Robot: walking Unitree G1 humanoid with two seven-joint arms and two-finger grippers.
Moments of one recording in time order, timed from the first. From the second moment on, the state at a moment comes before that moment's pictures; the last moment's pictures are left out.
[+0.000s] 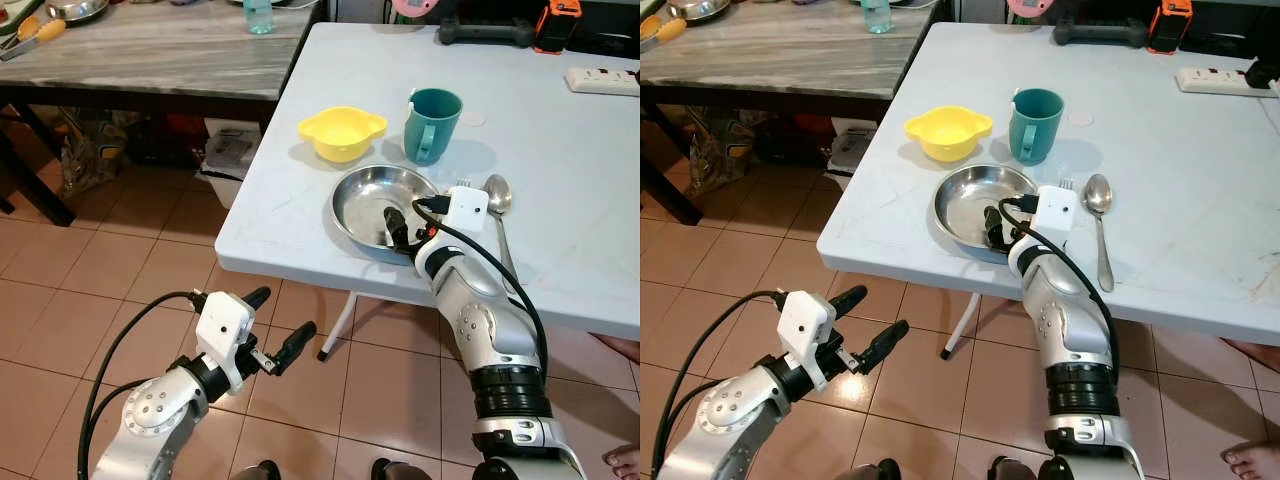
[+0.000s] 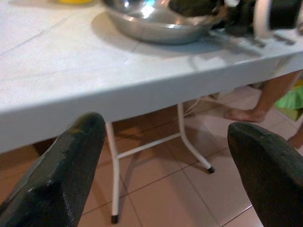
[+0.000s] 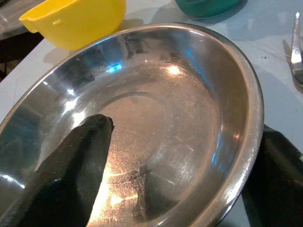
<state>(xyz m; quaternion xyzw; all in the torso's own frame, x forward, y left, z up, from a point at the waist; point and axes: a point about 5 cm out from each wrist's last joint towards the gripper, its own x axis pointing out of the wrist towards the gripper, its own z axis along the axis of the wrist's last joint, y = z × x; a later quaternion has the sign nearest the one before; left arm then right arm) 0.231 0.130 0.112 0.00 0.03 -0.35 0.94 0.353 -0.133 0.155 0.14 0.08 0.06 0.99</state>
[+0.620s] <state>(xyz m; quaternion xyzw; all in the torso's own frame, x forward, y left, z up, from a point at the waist) 0.244 0.128 0.128 -0.02 -0.01 -0.33 0.95 0.348 -0.138 0.156 0.17 0.11 0.01 0.98</state>
